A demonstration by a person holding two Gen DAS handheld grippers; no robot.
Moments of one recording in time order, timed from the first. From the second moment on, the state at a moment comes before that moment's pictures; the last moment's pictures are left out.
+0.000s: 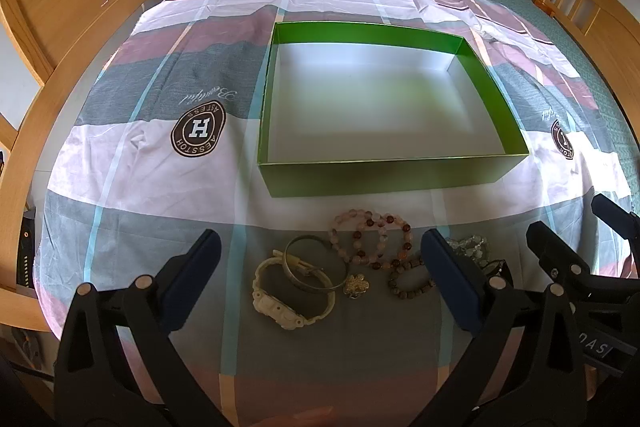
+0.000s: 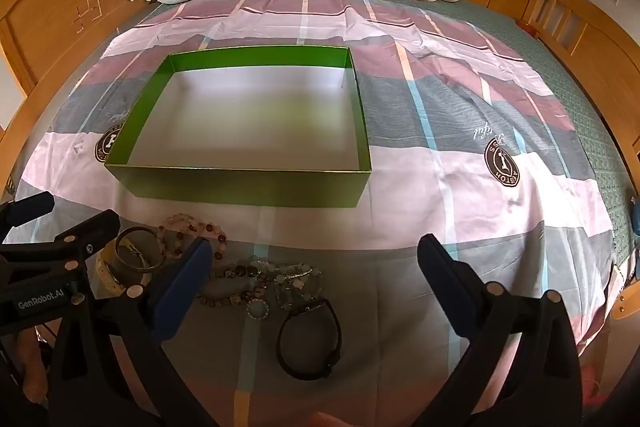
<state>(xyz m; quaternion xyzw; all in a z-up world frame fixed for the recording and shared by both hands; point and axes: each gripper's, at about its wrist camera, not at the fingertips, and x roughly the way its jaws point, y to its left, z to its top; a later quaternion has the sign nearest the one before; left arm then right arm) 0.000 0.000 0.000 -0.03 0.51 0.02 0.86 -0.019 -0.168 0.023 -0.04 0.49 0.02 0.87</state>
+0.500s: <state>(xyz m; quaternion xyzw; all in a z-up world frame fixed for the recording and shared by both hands) 0.000 0.000 0.000 -0.02 0.51 0.02 0.86 -0.019 -0.166 0.021 -0.04 0.49 0.02 0.87</state>
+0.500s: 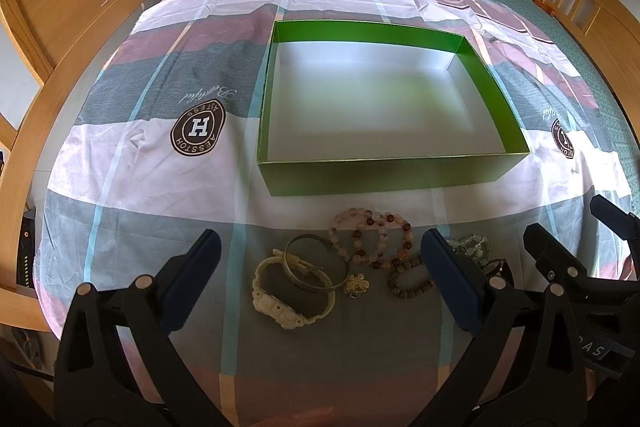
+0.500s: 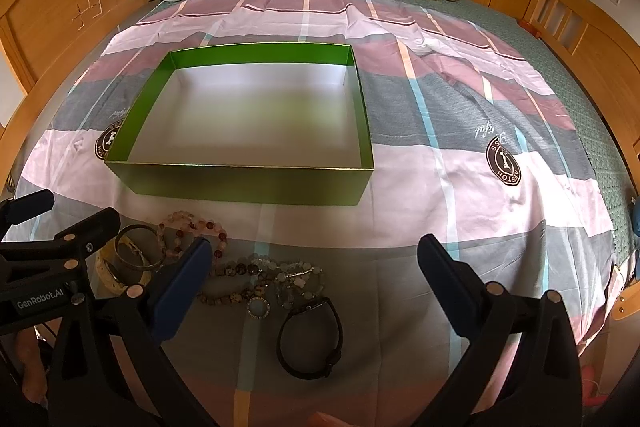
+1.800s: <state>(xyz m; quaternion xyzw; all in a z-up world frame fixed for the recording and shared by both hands) 0.000 0.000 0.000 -0.02 0.51 0.02 0.86 -0.021 -0.166 0.023 -0.05 0.49 0.02 0.87</state>
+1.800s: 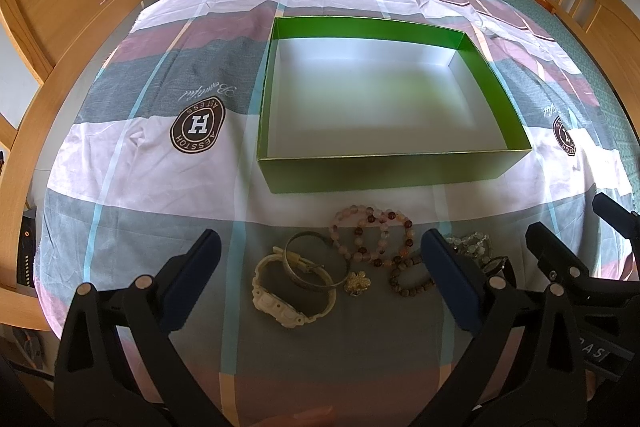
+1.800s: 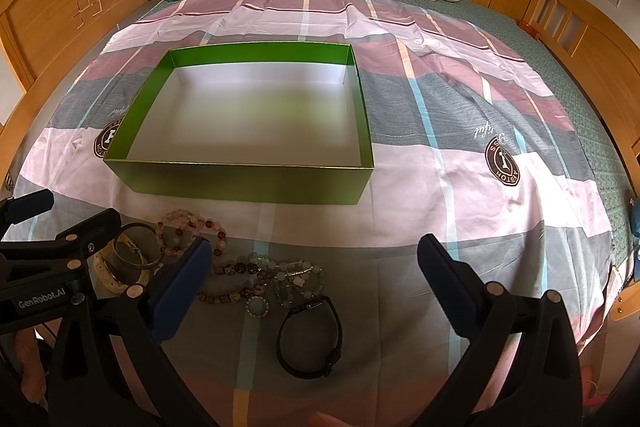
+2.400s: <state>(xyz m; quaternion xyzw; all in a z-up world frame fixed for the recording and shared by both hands) 0.004 0.023 -0.014 -0.02 0.53 0.01 0.85 -0.016 -0.178 0.023 -0.07 0.49 -0.01 0.87</state>
